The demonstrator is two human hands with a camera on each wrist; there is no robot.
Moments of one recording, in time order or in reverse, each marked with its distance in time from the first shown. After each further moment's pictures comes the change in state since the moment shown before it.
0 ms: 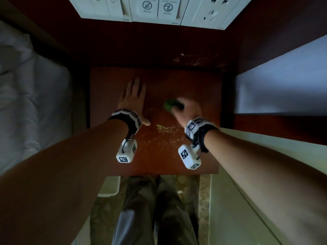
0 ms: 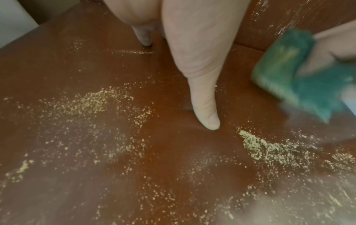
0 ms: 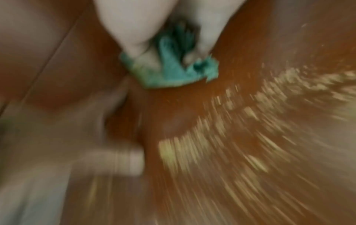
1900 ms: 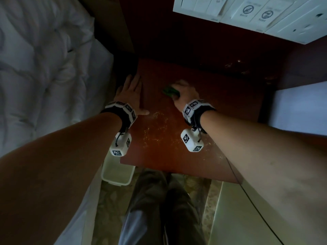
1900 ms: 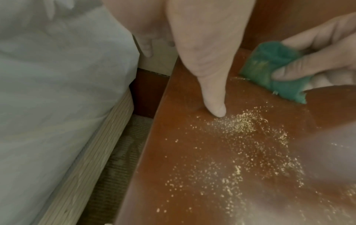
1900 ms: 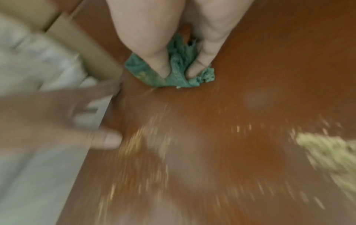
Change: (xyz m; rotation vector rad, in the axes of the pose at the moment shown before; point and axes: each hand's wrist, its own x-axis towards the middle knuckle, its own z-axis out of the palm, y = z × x) left_hand -0.038 -0.138 0.022 -0.134 0.007 -0.121; right_hand 0.041 -0.099 0.092 -0.427 -0.105 -0.335
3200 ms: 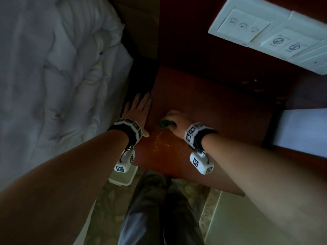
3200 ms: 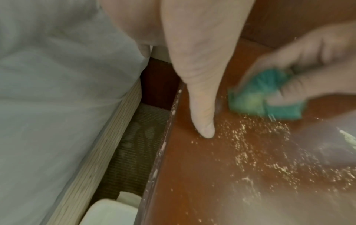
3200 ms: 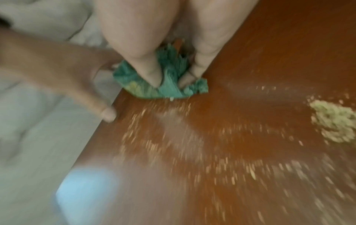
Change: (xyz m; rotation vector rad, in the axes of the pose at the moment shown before) left_hand -0.038 -0.026 0.023 0.035 -0.157 0.009; right_hand -0.029 -0.032 0.046 -0.054 -0.367 -0.226
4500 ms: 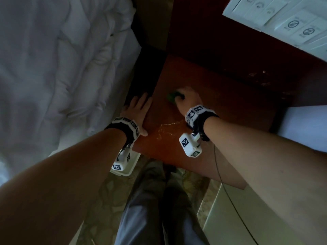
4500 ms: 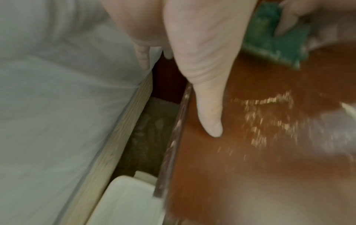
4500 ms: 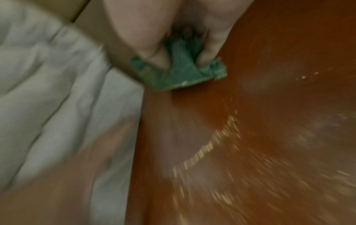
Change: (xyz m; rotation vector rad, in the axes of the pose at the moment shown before) left_hand -0.037 -0.009 0.036 -0.158 -0.002 -0.020; right_hand 0.006 -0.022 -0.019 0.129 0.353 0.193
